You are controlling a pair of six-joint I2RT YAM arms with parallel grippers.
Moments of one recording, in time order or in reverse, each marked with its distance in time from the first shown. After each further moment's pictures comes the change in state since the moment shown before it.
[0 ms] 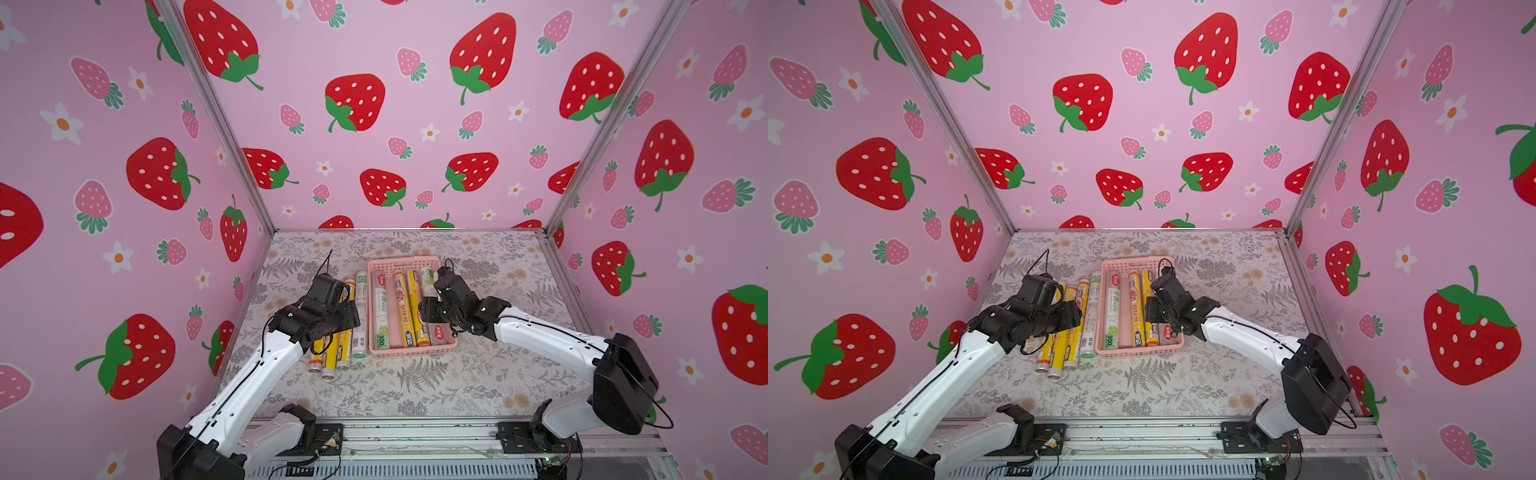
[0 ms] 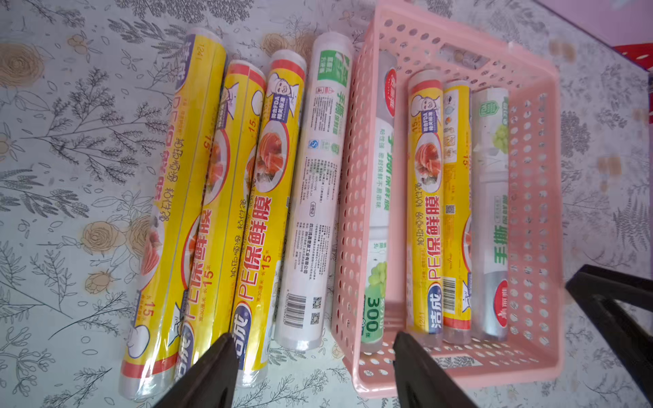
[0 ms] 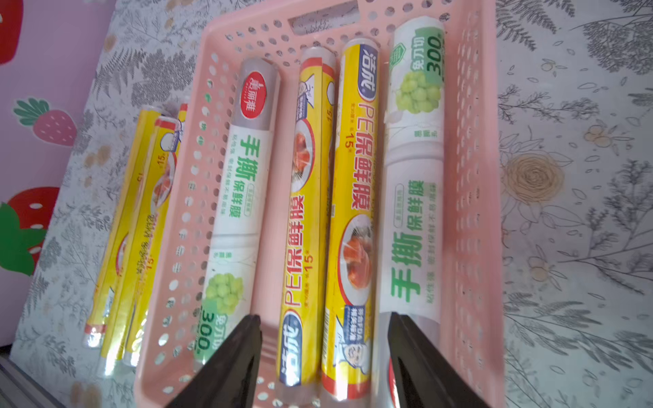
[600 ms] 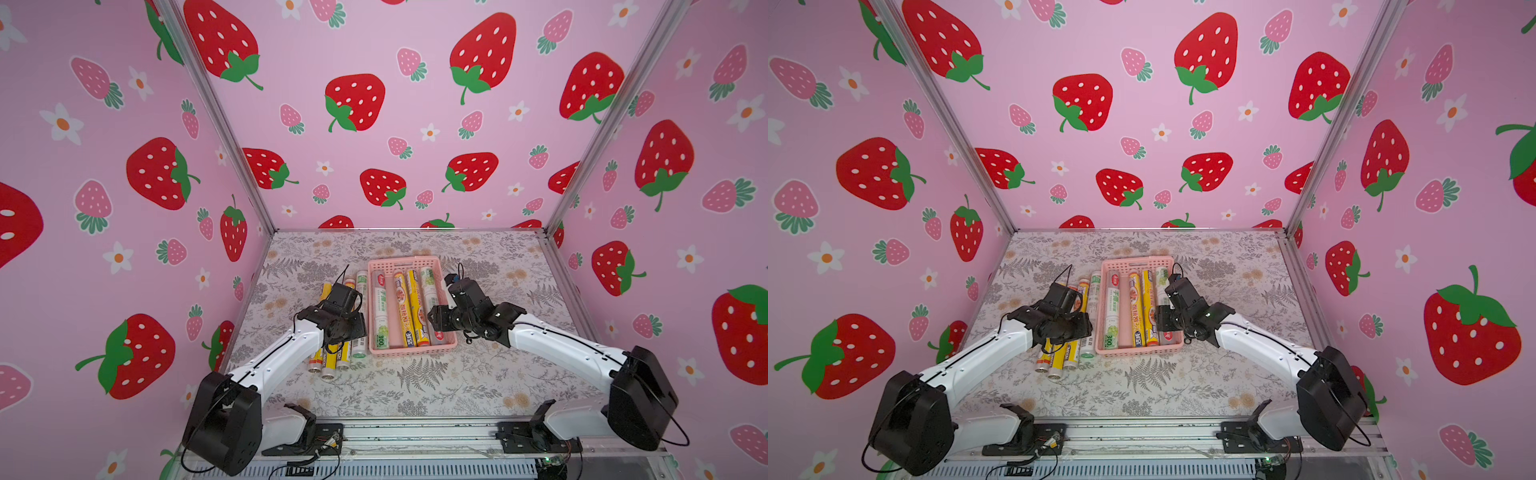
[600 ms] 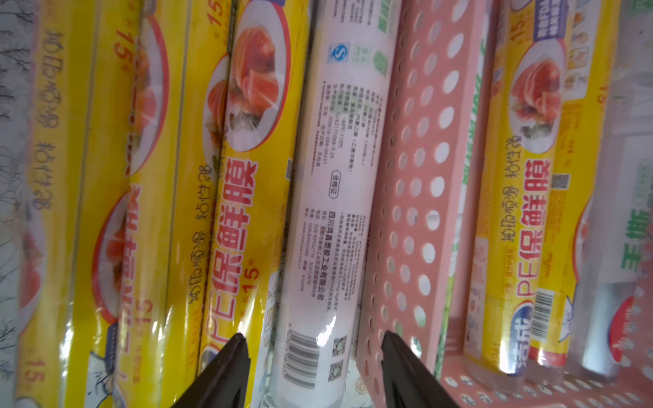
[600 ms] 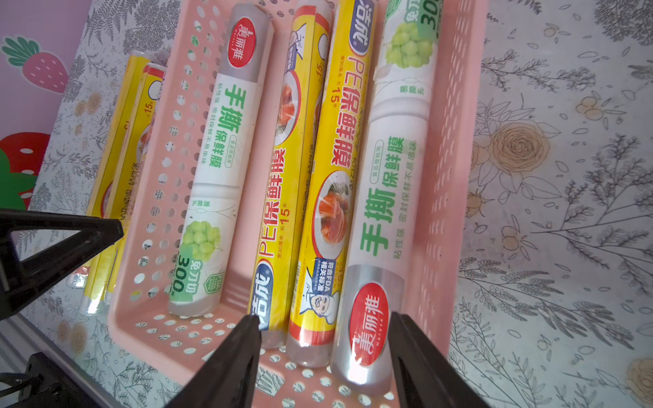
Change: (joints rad) left arm 0.000 0.226 -0.148 0.229 0.060 0.005; right arm -0.069 -0.090 -0.108 -0.015 -0.089 -0.093
